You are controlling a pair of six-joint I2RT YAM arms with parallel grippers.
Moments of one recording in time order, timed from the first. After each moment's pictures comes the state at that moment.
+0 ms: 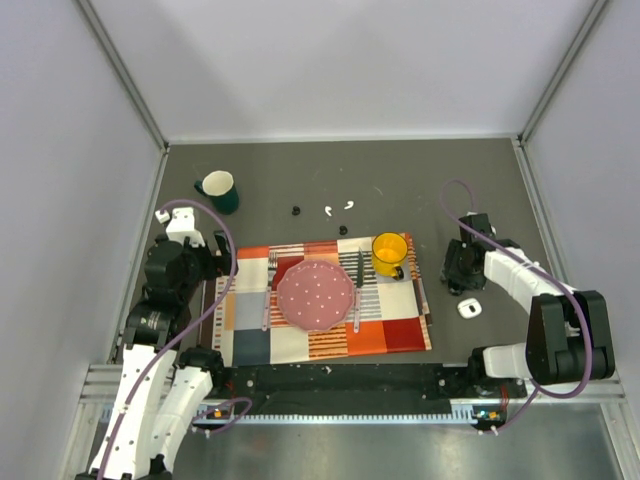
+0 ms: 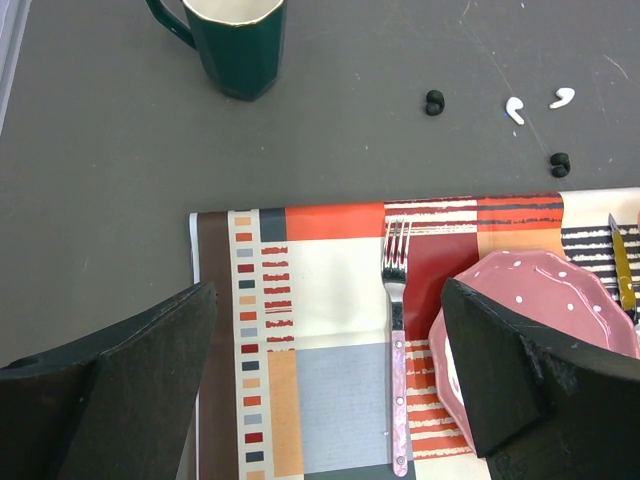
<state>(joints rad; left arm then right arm) -0.12 0.56 0.73 -0.55 -0.04 -0.17 0.10 1.33 0.68 -0.54 0.12 0.42</state>
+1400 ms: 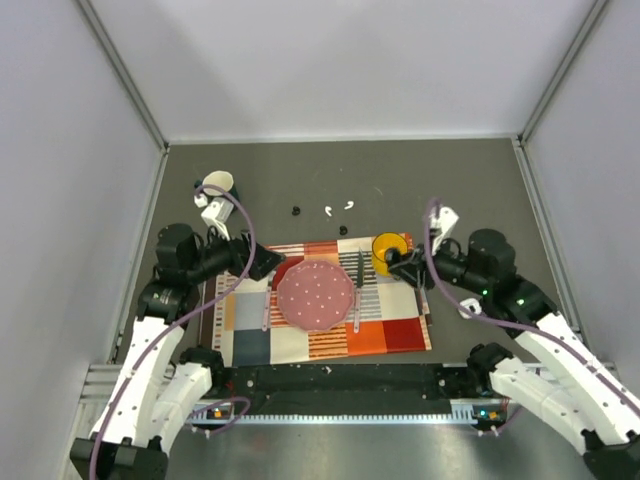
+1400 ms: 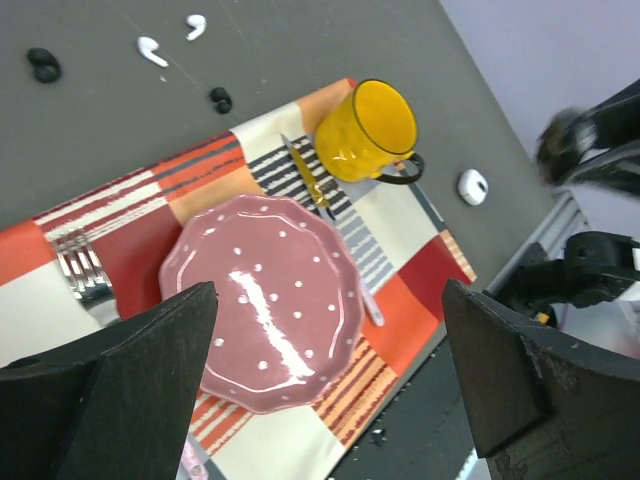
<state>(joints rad) -0.12 0.71 0.71 -0.35 0.69 -0.34 0.47 0.66 0.70 -0.35 -0.40 0.11</state>
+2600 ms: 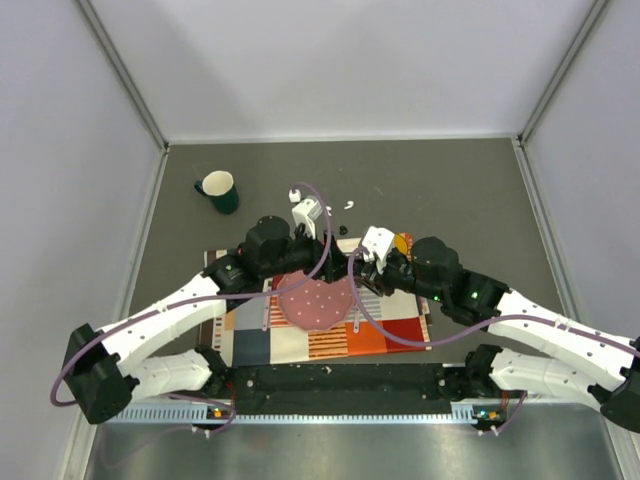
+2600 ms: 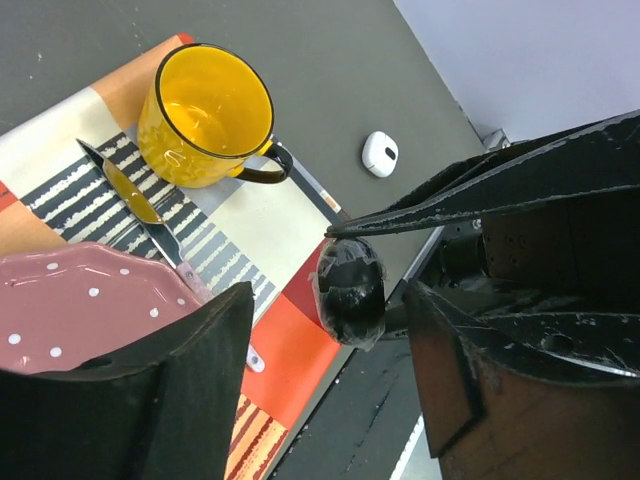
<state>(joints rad) -0.81 1.09 0.84 -0.07 0.28 -0.58 0.96 0.93 0.74 -0.15 -0.07 -0.21</state>
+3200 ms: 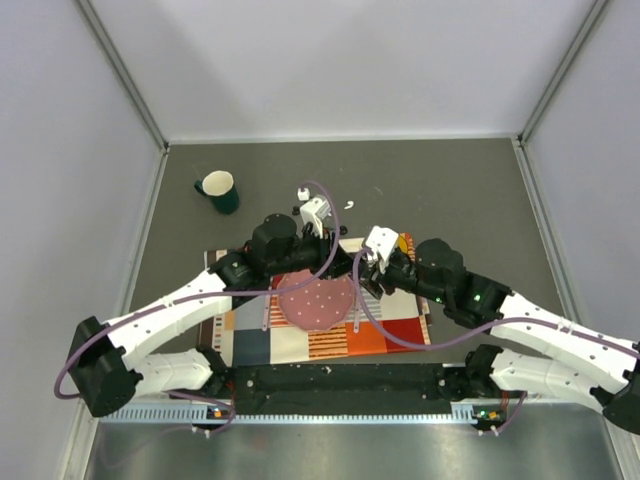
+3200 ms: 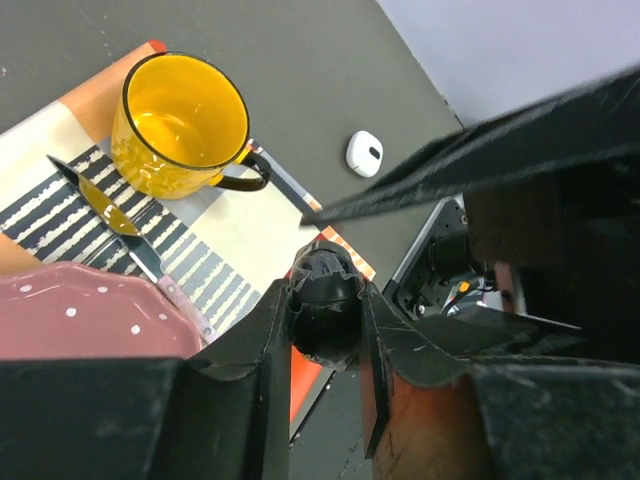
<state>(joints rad) -0.83 1.15 0.87 -0.05 0.30 -0.58 0.96 0.91 0.73 -0.11 -0.05 -0.22</state>
